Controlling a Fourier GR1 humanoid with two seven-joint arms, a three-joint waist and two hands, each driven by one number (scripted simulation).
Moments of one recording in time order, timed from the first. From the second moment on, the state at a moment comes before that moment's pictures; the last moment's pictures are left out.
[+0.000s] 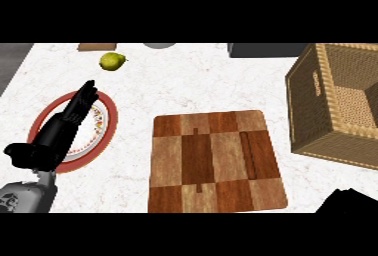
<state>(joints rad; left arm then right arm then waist) -0.15 0.36 -0.08 -1.58 0.10 -0.06 -0.01 0.25 -0.87 0.56 -2.36 0.69 -0.62 0.60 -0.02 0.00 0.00</state>
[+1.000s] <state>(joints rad) -0.16 0.32 -0.09 -1.56 0.06 -0.08 -0.02 -0.24 -0.83 -0.02 -2.07 0.23 -0.42 0.78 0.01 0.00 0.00</state>
